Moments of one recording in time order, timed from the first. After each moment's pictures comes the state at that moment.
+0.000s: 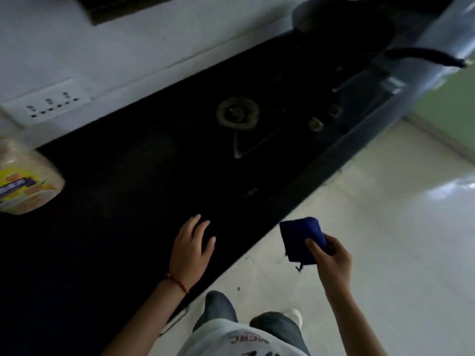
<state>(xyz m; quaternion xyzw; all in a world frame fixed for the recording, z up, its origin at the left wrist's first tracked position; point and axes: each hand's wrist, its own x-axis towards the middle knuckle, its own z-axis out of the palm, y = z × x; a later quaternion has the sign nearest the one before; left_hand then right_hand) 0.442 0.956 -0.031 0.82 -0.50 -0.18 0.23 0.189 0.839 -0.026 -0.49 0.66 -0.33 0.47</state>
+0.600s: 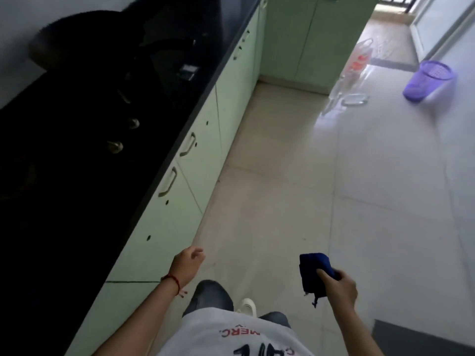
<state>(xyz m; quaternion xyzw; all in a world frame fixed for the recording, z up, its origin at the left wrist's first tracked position) 0.151 0.787 -0.091 0.73 -0.48 -0.49 0.07 -0.184 0.865 -0.095 -0.17 0.86 -0.30 0.37</state>
